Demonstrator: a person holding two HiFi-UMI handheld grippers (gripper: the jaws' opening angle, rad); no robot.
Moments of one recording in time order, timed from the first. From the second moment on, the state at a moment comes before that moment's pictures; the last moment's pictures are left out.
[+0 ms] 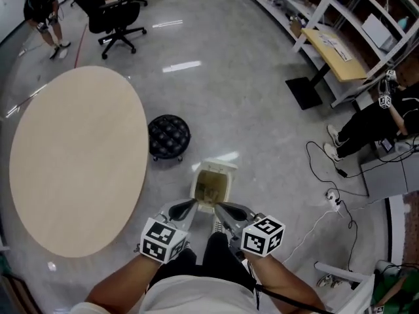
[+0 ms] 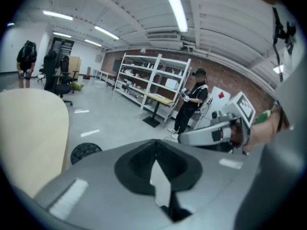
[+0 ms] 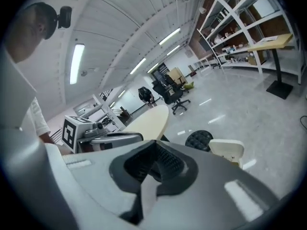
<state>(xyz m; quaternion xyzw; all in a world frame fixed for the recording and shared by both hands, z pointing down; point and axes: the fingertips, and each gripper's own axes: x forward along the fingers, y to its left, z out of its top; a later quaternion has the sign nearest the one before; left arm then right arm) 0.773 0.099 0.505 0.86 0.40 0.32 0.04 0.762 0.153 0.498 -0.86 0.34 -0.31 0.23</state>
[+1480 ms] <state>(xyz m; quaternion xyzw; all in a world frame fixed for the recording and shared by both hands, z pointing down) 0.686 0.136 0.392 0.90 0.38 0.21 0.05 0.652 0.247 0.370 -0.91 0.33 -0.18 0.16</state>
